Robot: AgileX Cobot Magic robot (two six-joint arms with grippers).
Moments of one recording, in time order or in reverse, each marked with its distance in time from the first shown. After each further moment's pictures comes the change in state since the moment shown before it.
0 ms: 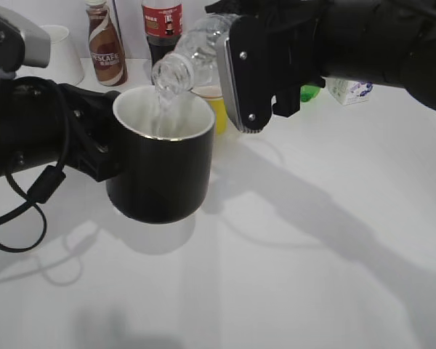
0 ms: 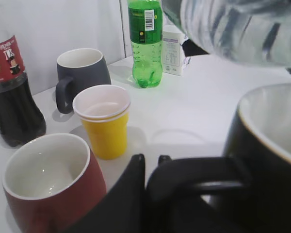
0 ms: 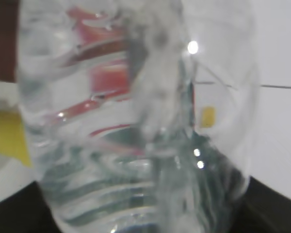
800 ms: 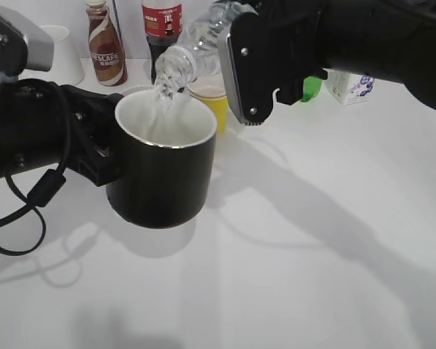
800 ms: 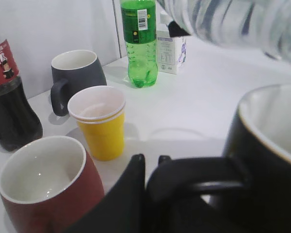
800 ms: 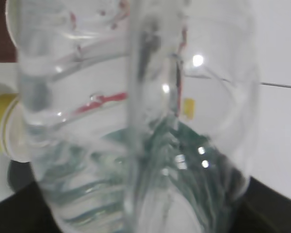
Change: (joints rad) left arm 0.000 0.000 0.000 0.035 -0.005 0.000; right arm -0.001 0.000 0.000 0.211 -0.034 -0.267
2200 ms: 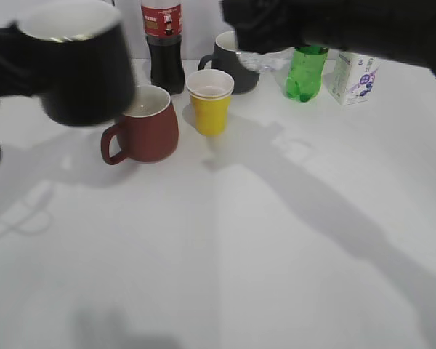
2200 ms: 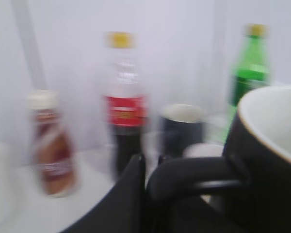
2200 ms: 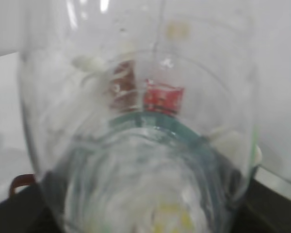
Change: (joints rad) left arm 0.274 0.000 0.000 -0.184 -0.204 0.070; right arm -0.045 -0.033 -0.002 0.063 0.016 1.465
